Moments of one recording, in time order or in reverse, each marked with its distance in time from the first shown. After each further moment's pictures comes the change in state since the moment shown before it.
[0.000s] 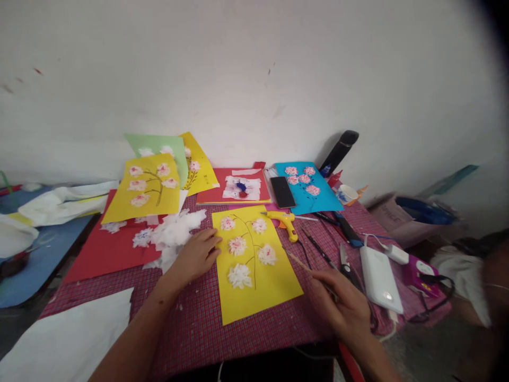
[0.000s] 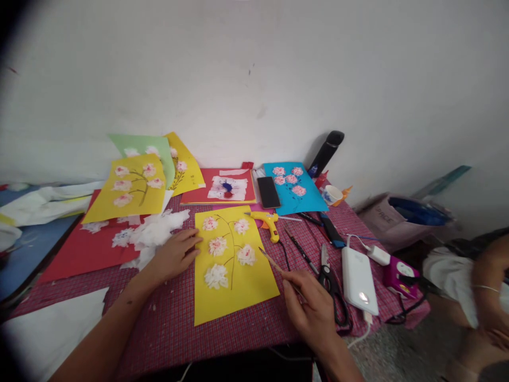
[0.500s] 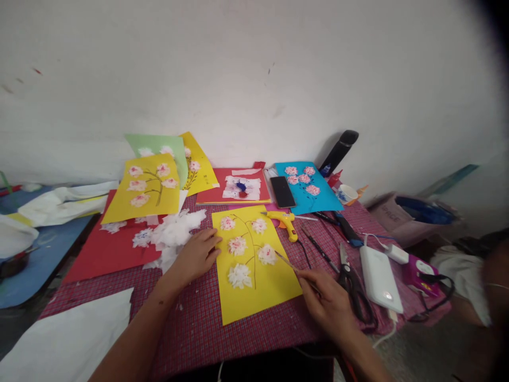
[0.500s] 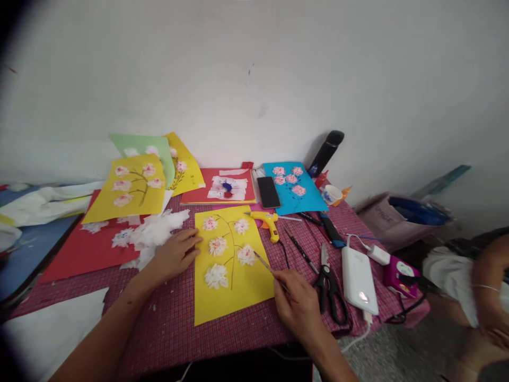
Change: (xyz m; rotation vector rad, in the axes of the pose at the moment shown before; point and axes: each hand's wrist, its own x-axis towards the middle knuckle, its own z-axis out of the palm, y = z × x) left_hand -0.001 -0.002 0.002 -0.004 0.023 -0.004; right_hand -0.002 0.007 0.027 -0.012 -0.066 -0.006
